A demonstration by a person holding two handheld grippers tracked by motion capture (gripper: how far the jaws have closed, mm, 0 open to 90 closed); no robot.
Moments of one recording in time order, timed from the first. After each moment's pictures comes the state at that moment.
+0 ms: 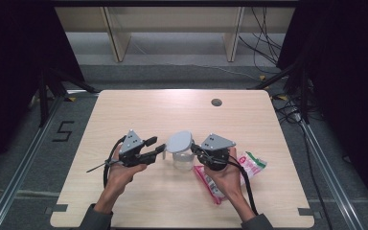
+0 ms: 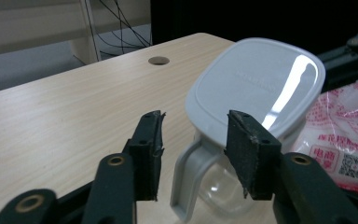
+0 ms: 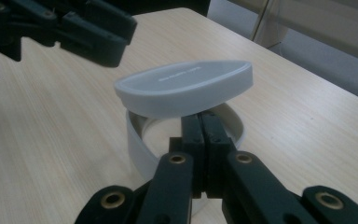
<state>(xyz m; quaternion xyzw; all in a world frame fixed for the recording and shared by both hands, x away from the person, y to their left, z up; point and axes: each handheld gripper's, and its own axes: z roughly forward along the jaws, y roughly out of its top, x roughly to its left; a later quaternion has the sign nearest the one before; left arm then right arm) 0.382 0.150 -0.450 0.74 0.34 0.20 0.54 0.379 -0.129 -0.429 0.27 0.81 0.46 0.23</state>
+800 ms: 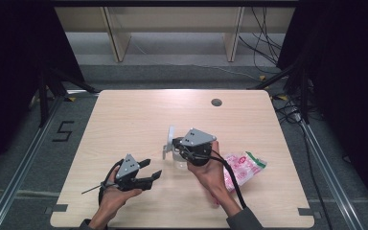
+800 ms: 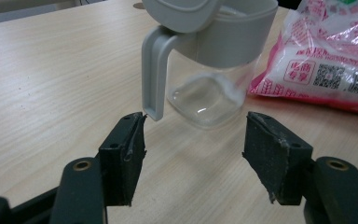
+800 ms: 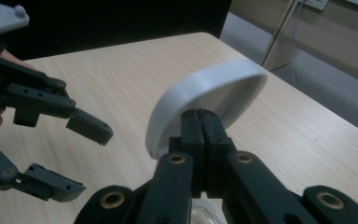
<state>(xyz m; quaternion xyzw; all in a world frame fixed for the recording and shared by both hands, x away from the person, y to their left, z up) 0.340 0.157 -0.496 0.77 0.35 0.17 0.51 0.382 -0.082 -0.409 0.23 0.82 0.48 0.23</state>
